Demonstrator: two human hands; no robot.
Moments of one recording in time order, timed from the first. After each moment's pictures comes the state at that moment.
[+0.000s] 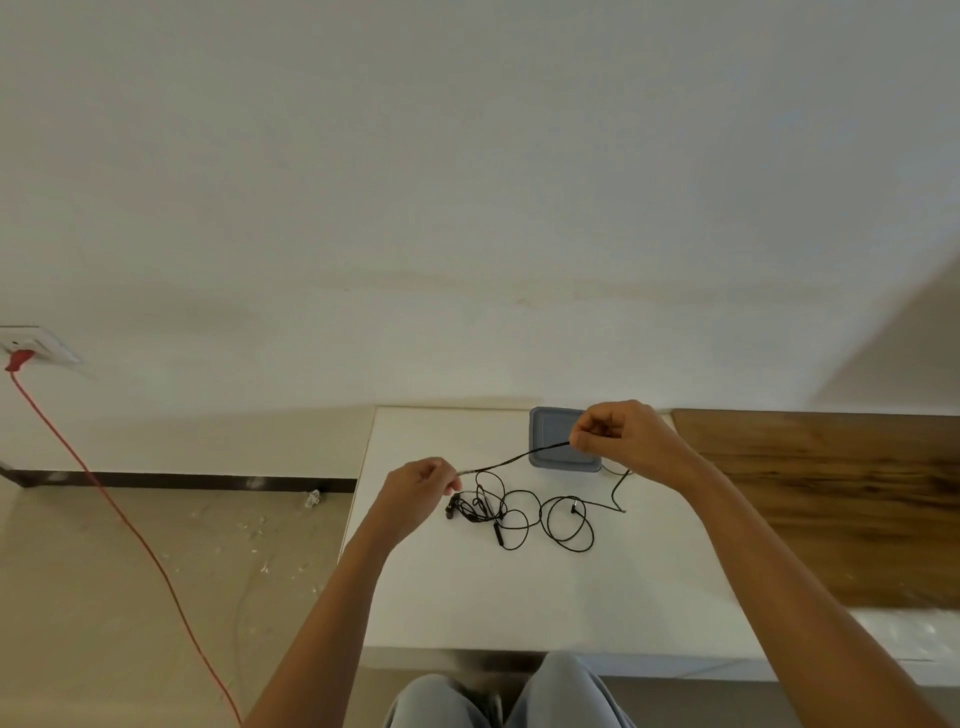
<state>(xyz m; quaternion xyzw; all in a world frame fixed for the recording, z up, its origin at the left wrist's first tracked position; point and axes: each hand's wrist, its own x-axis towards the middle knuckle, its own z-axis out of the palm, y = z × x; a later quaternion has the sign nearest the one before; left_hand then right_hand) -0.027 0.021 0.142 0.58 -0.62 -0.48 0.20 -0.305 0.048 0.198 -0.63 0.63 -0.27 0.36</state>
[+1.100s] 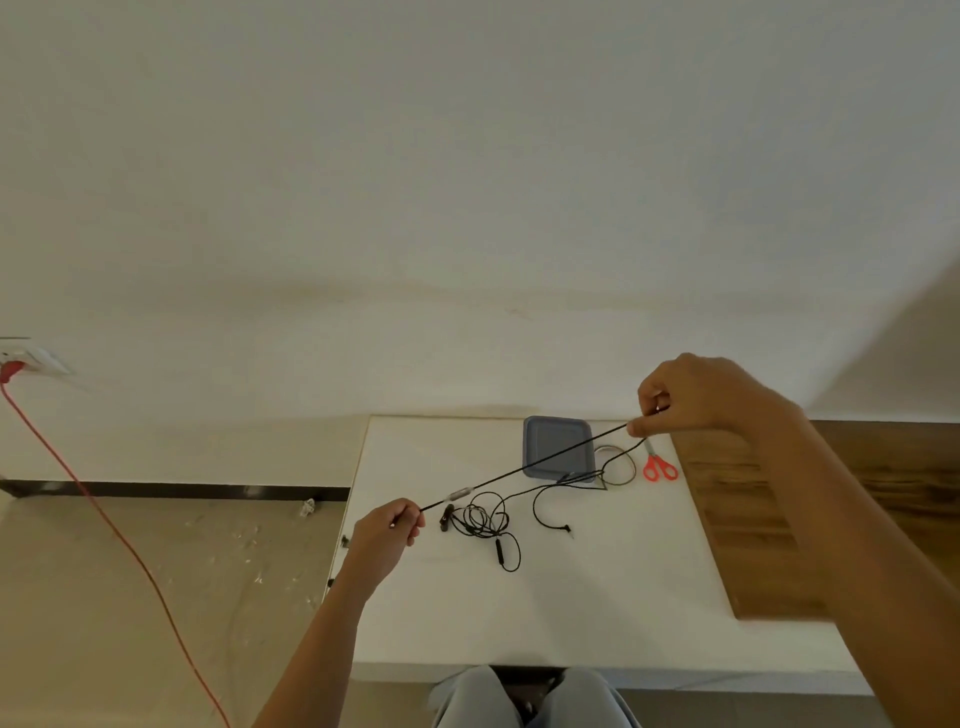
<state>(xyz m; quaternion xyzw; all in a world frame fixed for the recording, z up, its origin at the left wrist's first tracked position) -0.003 0.026 0.082 0.63 -0.58 -0.46 0.23 -0.365 0.022 0.269 -0.73 0.67 0.07 0.10</state>
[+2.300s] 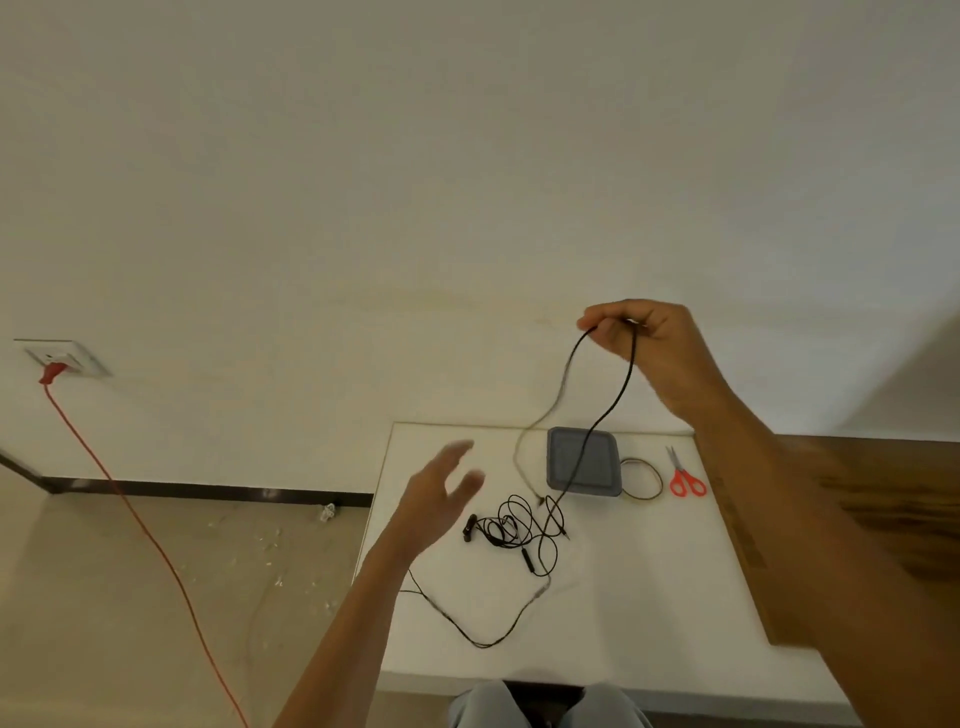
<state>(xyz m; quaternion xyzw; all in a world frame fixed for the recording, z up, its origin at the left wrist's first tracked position) -0.024 0.003 0.136 0.53 -0.70 -0.42 0.21 -0.291 -0.016 0.273 -0.59 0.49 -0.54 0.35</state>
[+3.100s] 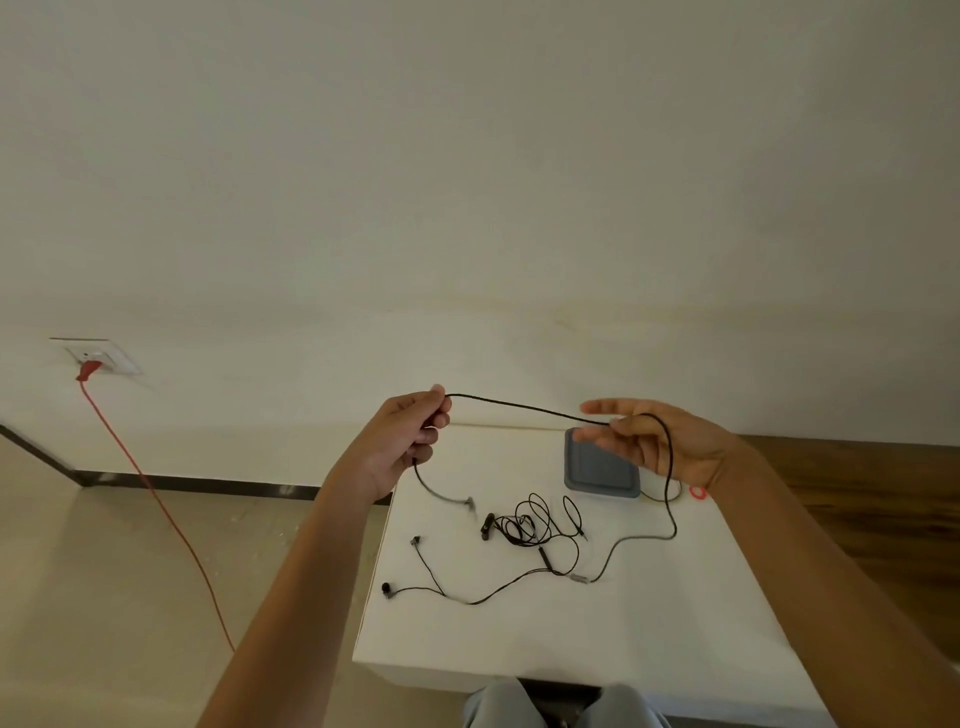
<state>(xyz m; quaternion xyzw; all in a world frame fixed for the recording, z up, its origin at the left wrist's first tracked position) 0.011 -0.025 0.229 0.48 -0.47 -0.66 0.35 -0.293 0.010 0.218 -0.29 0.45 -0.40 0.74</state>
